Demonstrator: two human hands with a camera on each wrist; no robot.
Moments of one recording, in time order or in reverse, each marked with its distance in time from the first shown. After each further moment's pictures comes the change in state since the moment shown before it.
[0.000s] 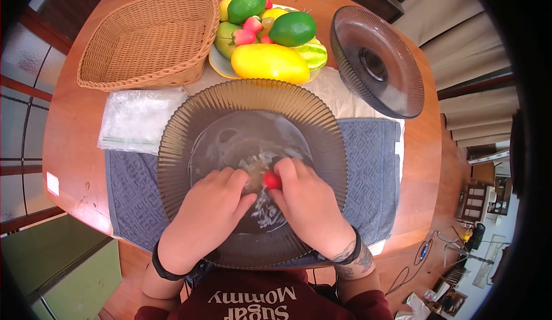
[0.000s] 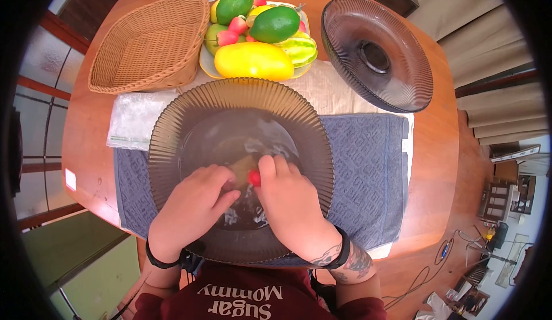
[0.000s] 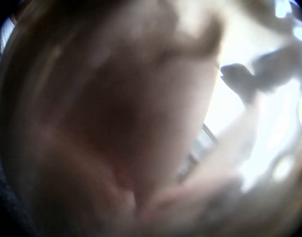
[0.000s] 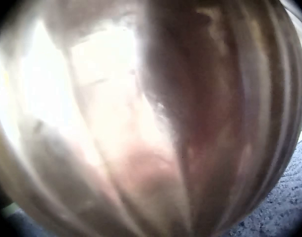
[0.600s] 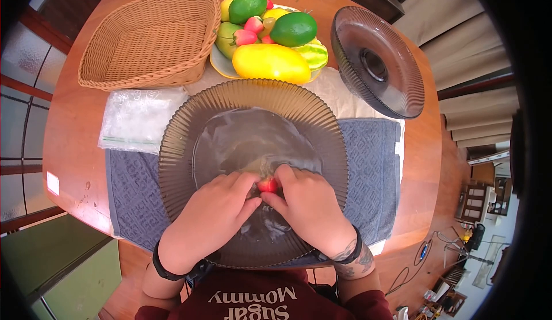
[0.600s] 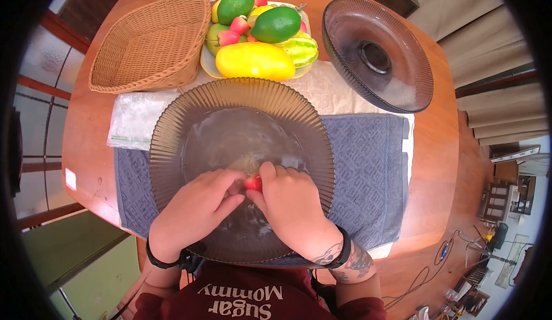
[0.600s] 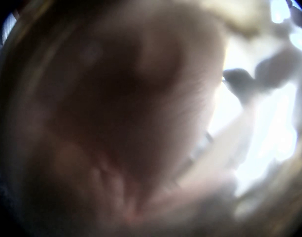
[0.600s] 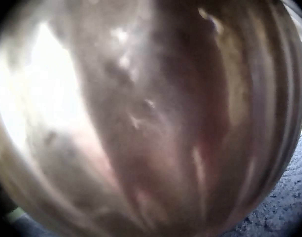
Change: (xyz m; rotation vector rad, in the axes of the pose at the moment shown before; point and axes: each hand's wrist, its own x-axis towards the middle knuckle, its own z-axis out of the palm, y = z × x) left_hand 0.001 0.000 0.000 -0.100 -0.098 0.025; right_hand -0.003 0.006 0.003 -0.079 -0.120 -0.048
